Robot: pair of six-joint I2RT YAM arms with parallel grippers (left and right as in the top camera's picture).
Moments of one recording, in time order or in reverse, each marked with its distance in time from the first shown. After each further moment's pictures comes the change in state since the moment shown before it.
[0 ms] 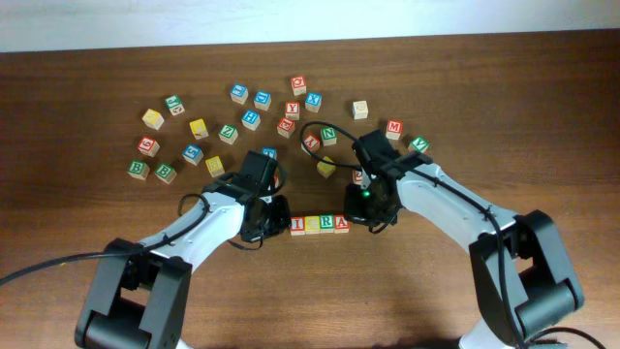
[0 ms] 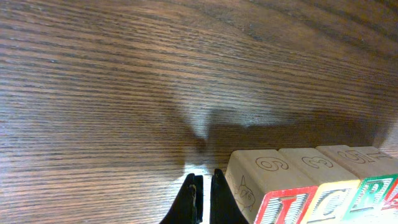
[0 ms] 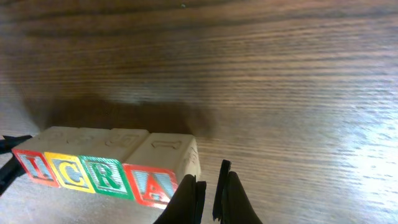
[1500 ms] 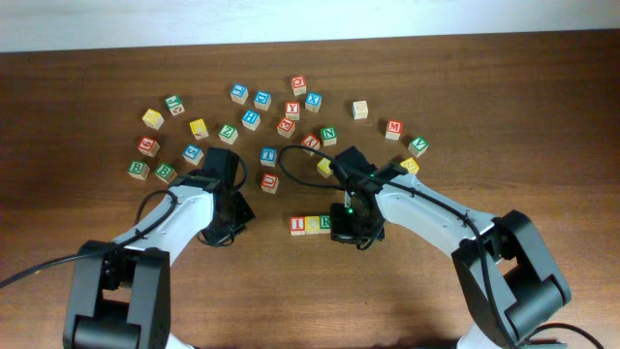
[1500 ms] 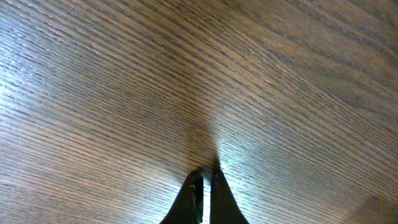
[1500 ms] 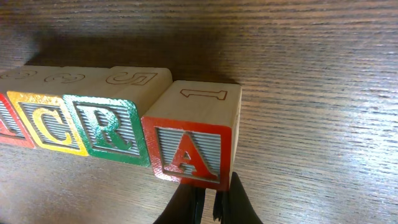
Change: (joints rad) left arm 0.192 -0.002 0.005 -0.145 -0.185 -0.122; right arm 0.119 0.021 -0.011 -0.047 -0.008 0.026
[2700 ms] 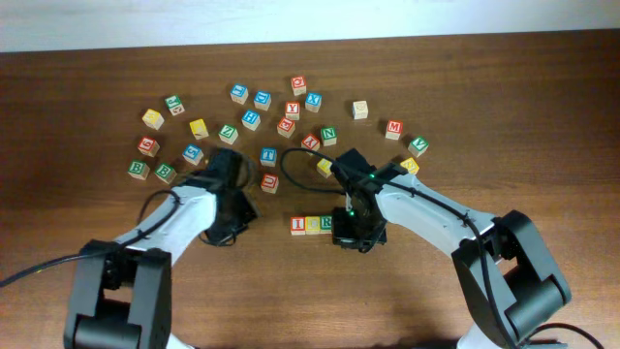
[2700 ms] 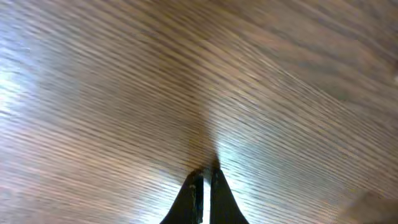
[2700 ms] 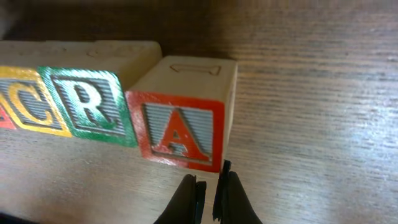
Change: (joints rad) left arm -0.023 0.001 0.000 0.014 0.001 0.000; right arm 0.000 0.000 0.000 -0.048 -0.021 0.000
